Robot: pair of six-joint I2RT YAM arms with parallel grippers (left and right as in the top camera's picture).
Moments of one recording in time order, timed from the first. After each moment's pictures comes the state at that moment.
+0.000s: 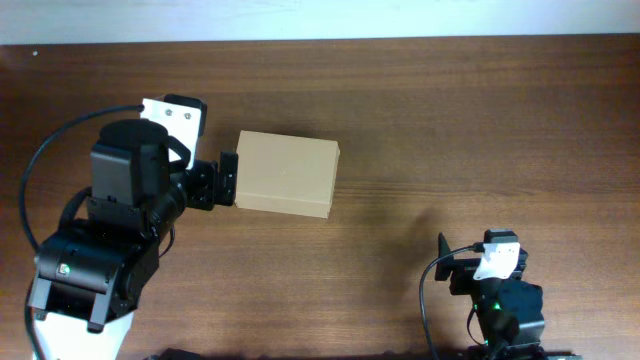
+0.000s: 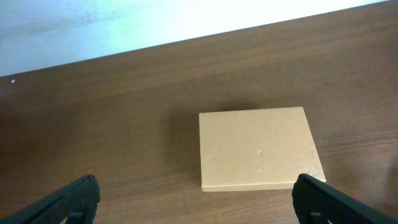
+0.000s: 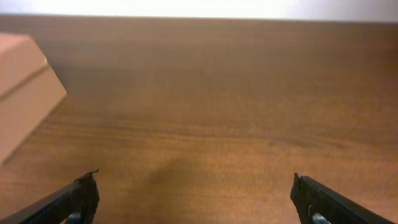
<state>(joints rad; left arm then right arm) -0.26 1.10 1.46 -1.01 -0.11 0.00 0.11 0.06 0.13 -0.44 0.07 0.03</state>
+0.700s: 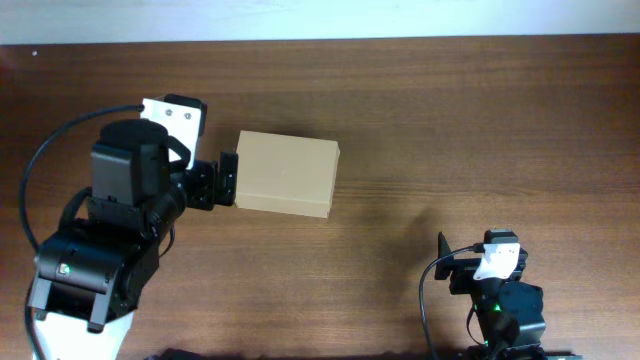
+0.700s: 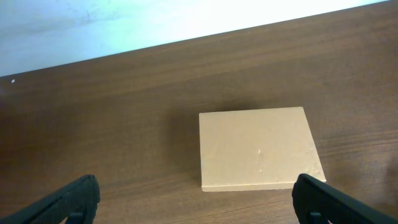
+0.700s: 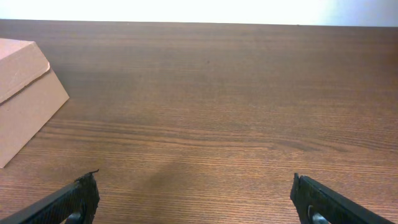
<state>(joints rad) -0.26 1.10 1.46 -1.01 -0.11 0.00 0.11 0.05 0.13 -0.43 0.07 0.03</state>
